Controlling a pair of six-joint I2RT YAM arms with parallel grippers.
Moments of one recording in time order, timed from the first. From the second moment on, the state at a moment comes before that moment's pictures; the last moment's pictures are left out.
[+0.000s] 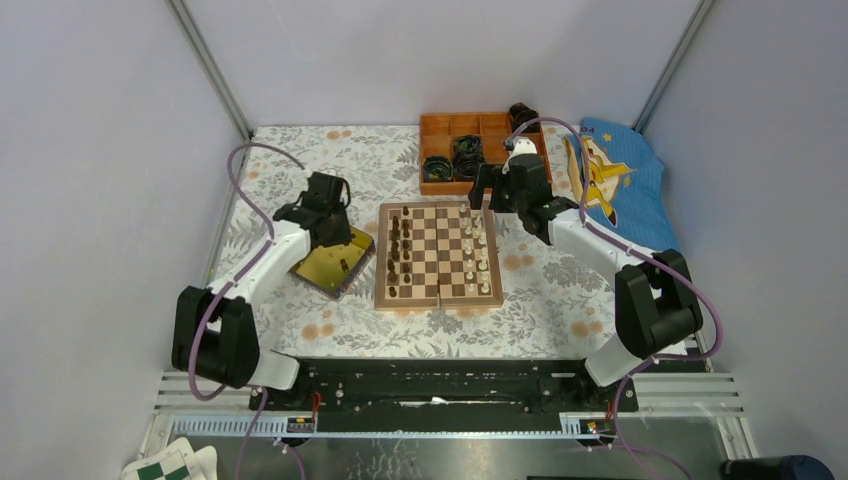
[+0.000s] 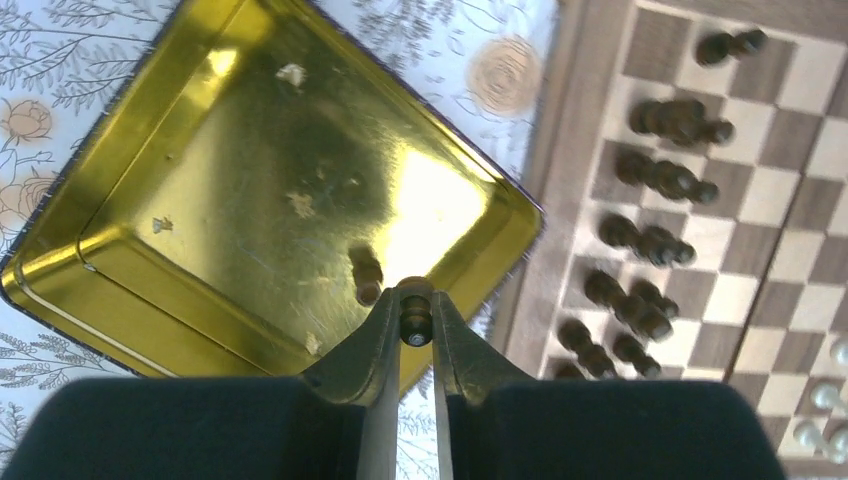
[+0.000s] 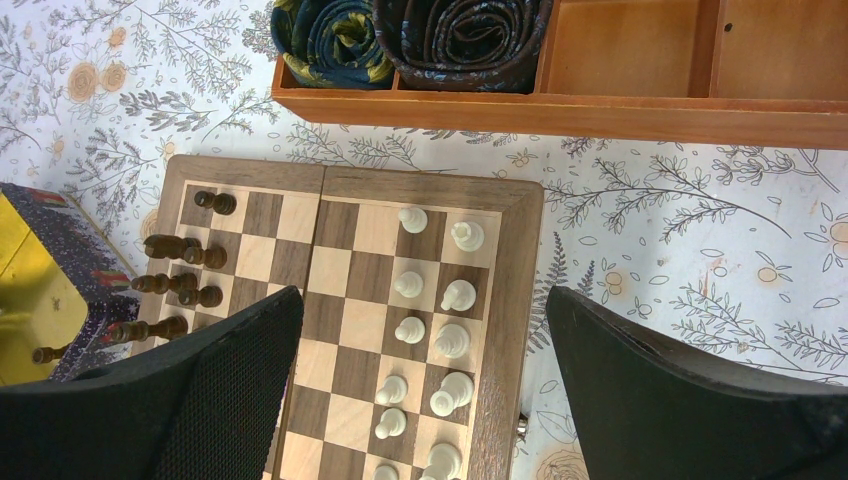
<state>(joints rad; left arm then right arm) -0.23 1.43 1.01 -0.55 -0.12 -0.45 0.42 1.59 1.07 -0.04 0.03 0.36</state>
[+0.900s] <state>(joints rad) -0.85 1.37 1.04 -0.68 -0.19 -0.38 0.42 1.59 1.07 -0.04 0.04 0.36</state>
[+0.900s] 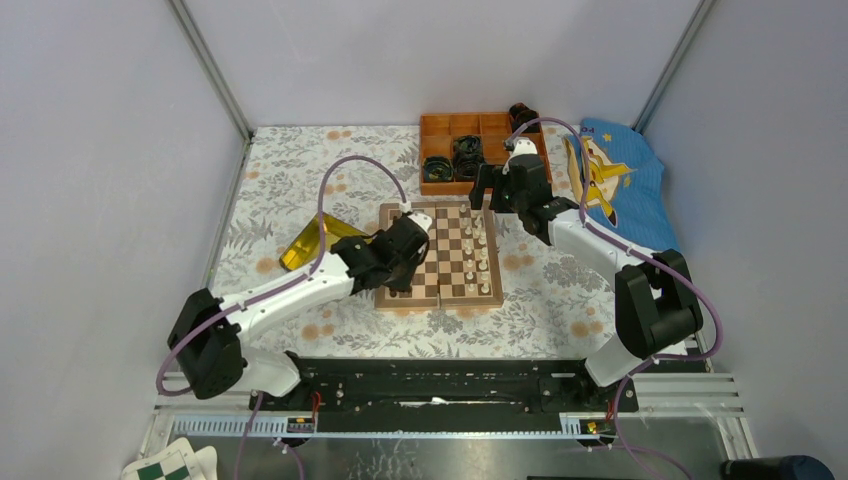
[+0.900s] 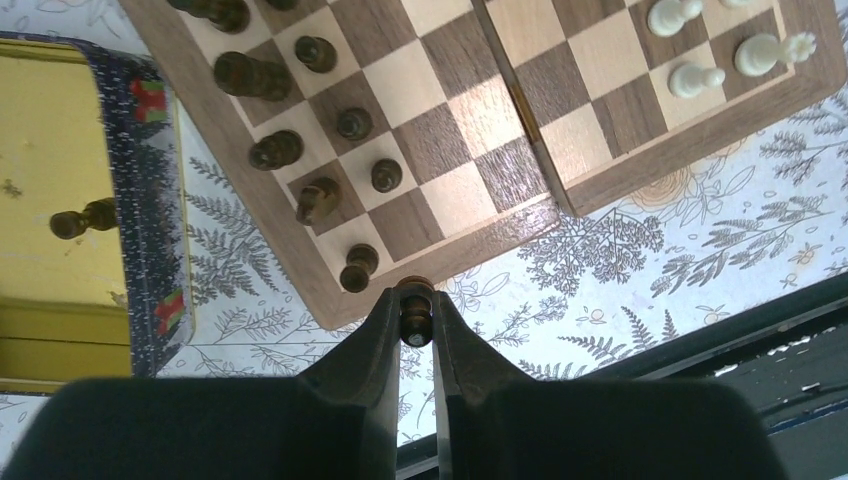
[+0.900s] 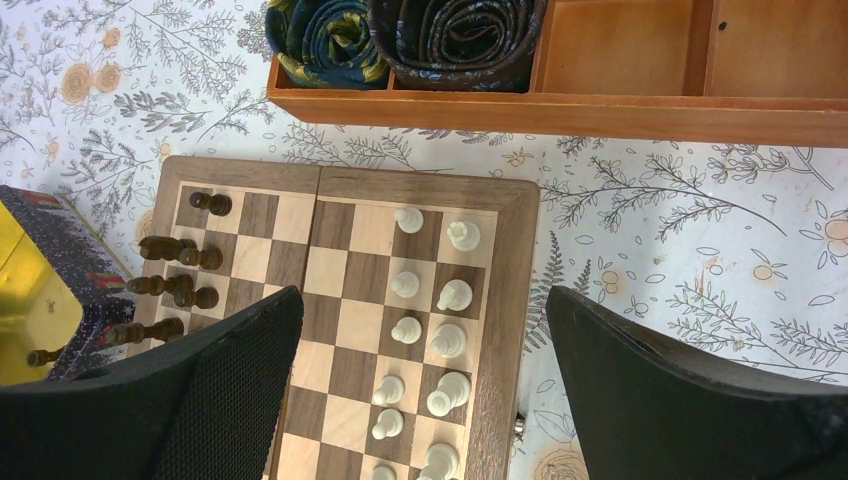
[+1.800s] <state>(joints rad) -0.90 1.46 0.94 -0.57 -0.24 -0.38 0.42 1.59 1.07 -0.04 0.04 0.36</state>
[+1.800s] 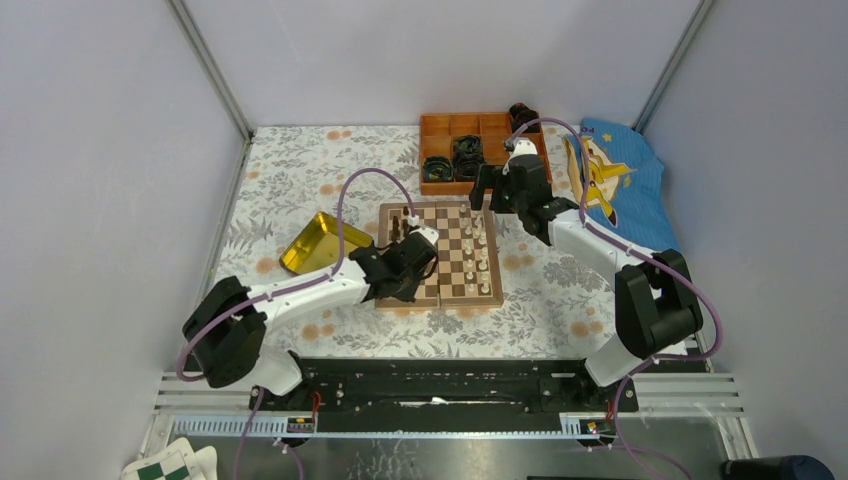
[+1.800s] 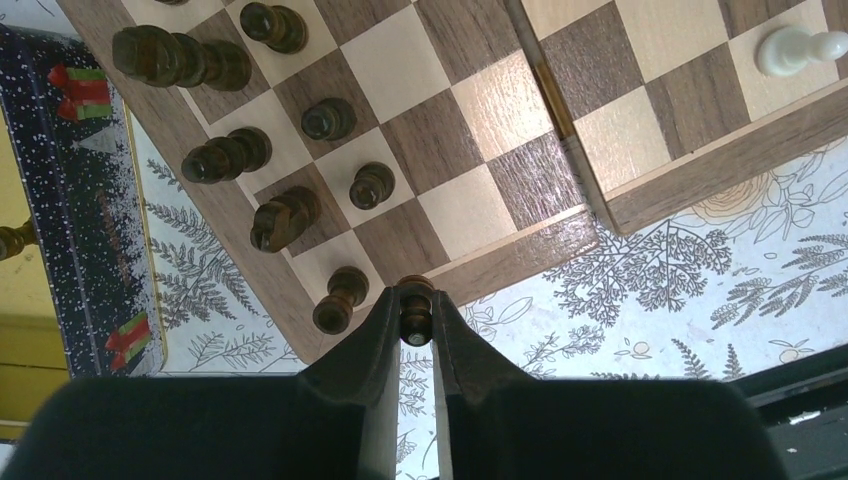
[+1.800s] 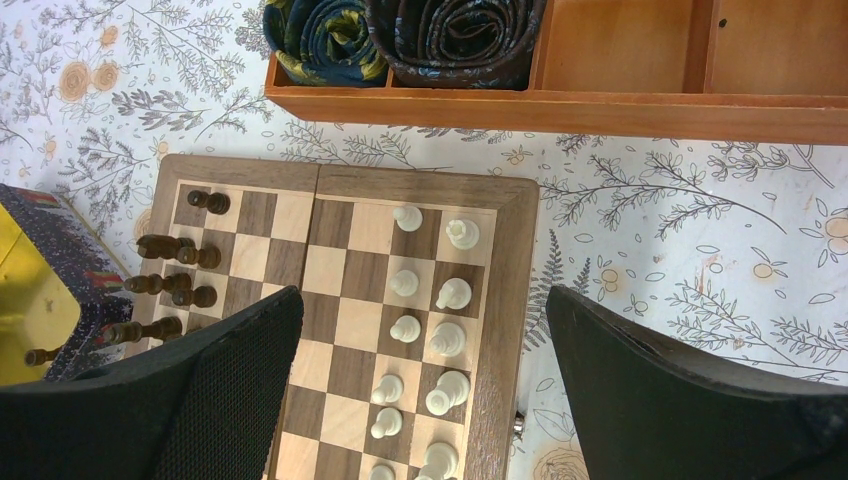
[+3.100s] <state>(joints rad) -0.86 1.51 0.89 -0.44 -0.25 -0.38 0.42 1.59 1.07 -0.04 0.04 0.36</state>
